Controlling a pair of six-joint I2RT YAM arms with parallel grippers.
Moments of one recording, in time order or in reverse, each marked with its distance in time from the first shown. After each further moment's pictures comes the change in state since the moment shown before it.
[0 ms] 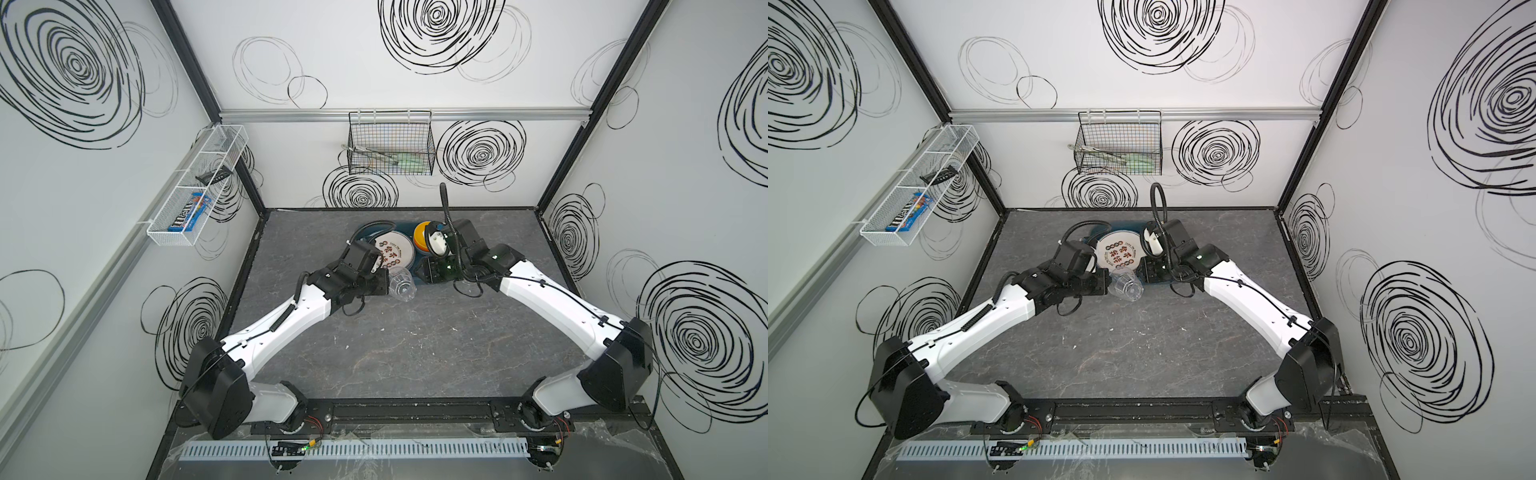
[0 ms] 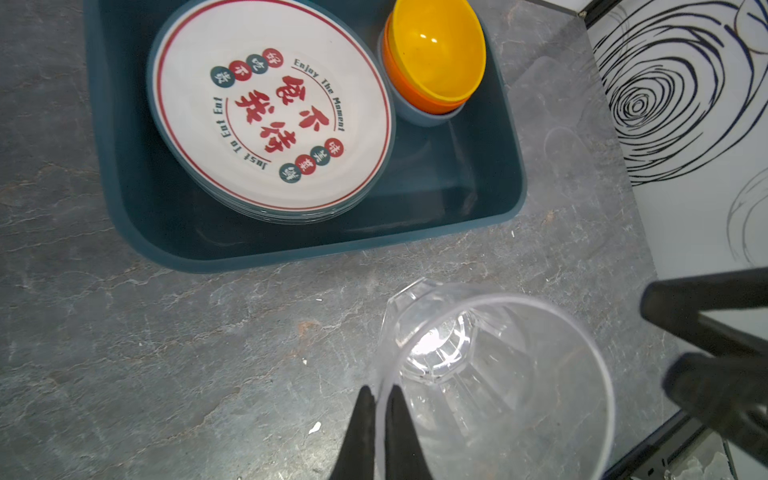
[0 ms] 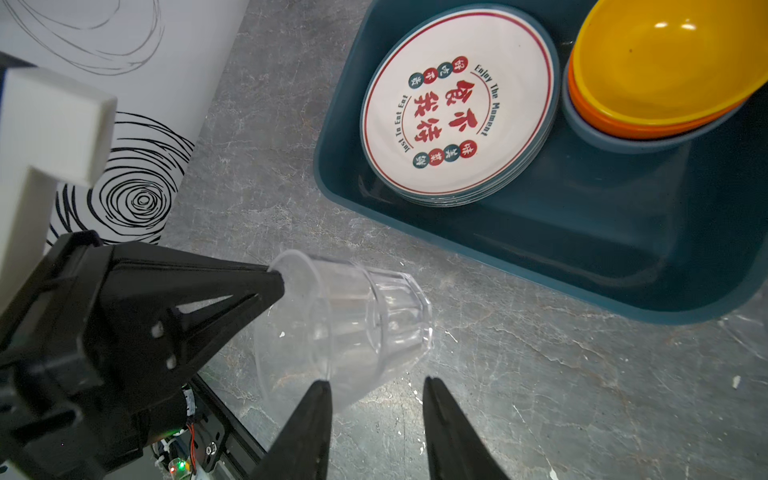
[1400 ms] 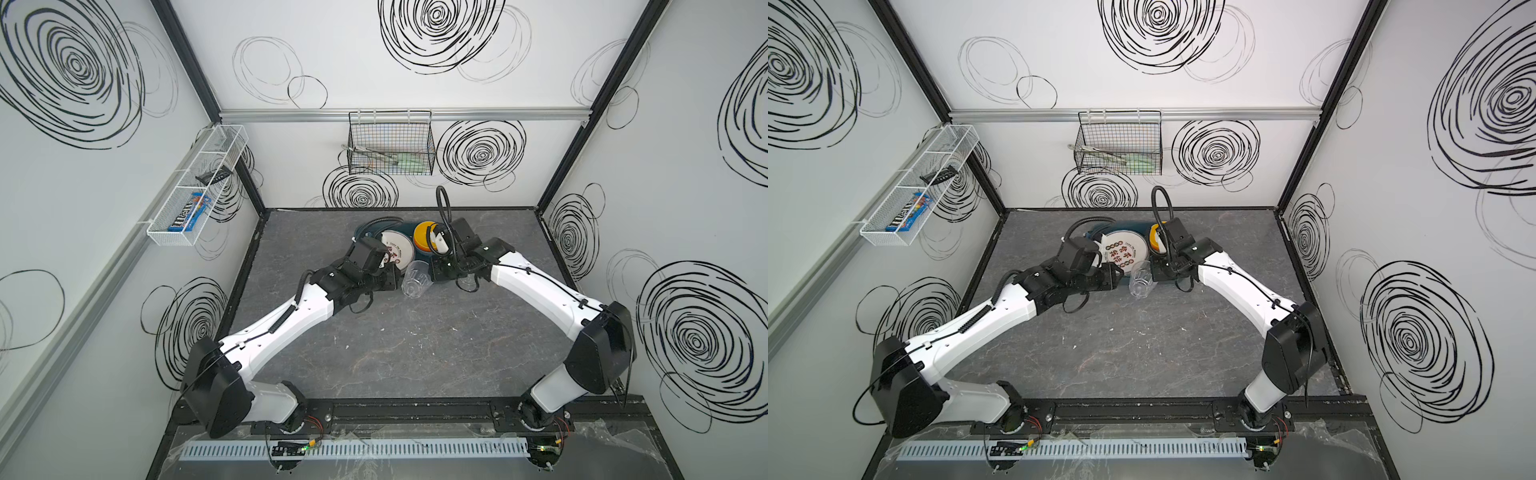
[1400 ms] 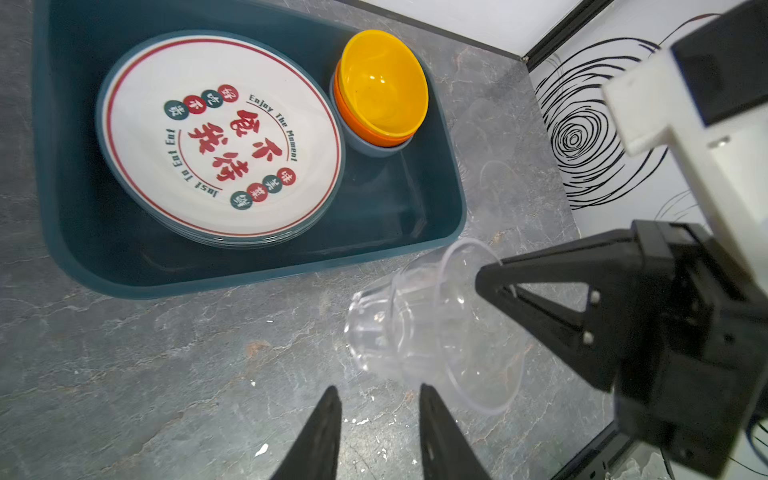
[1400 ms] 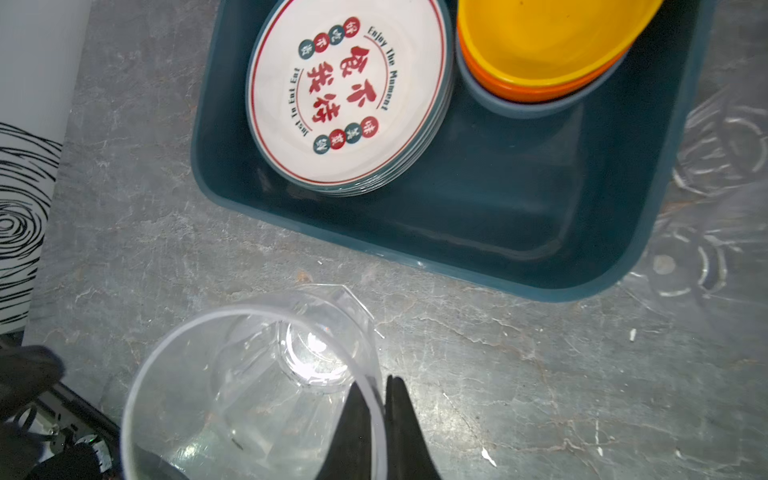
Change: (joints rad) left arm -0.026 -0.029 0.032 0.039 0.000 -0.069; right arm -0.092 0.097 0.016 -0.065 0.103 -0.008
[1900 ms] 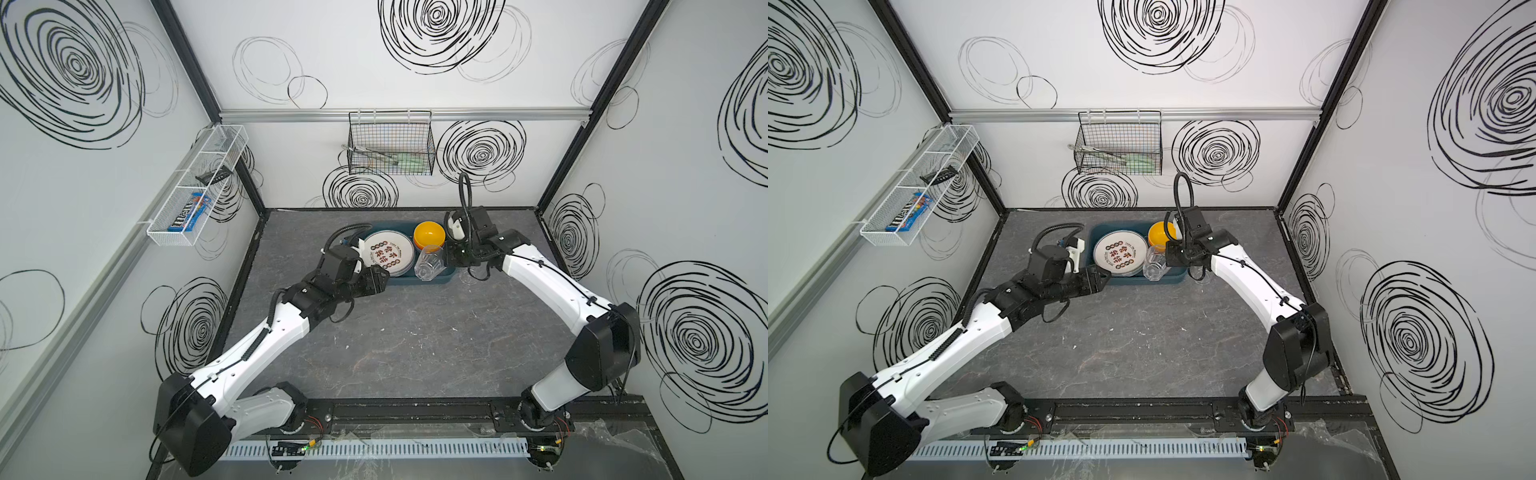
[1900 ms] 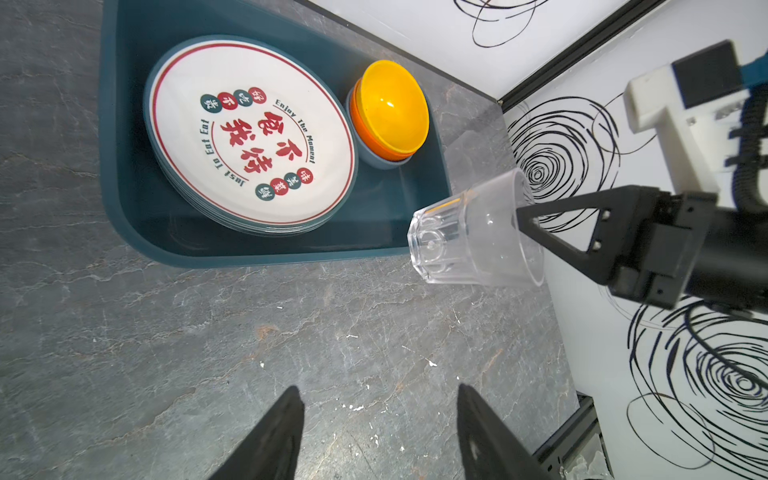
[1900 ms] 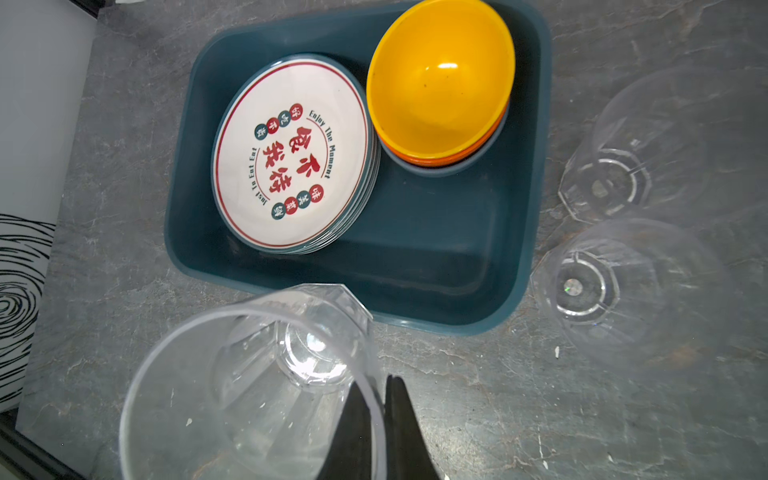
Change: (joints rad) left arm 0.110 -0.195 -0.178 0.084 0.132 -0.043; right arm -0.125 -0.002 0.038 0.016 0.010 -0.011
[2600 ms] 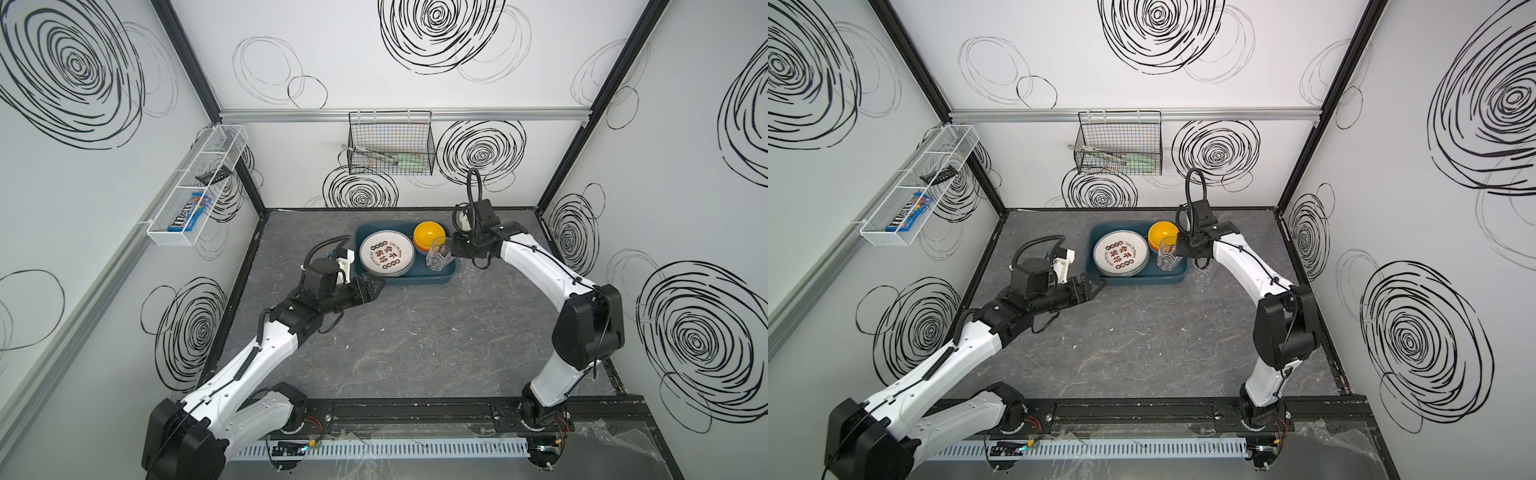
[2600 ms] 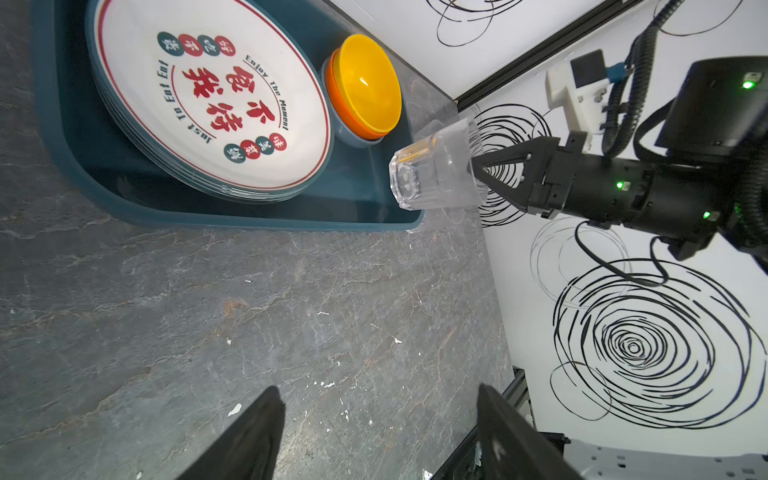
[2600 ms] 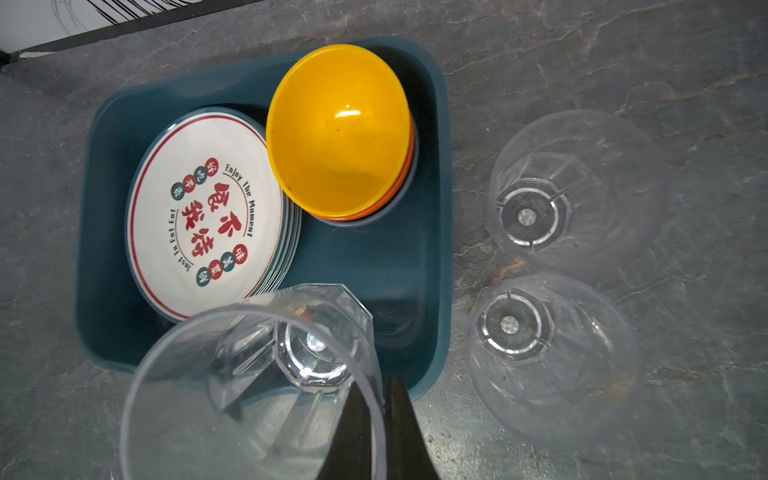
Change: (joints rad) left arm 0.106 -0.121 -0.199 0.150 0.218 -0.071; right arm -0.103 0.146 0.068 0.034 0.040 0.000
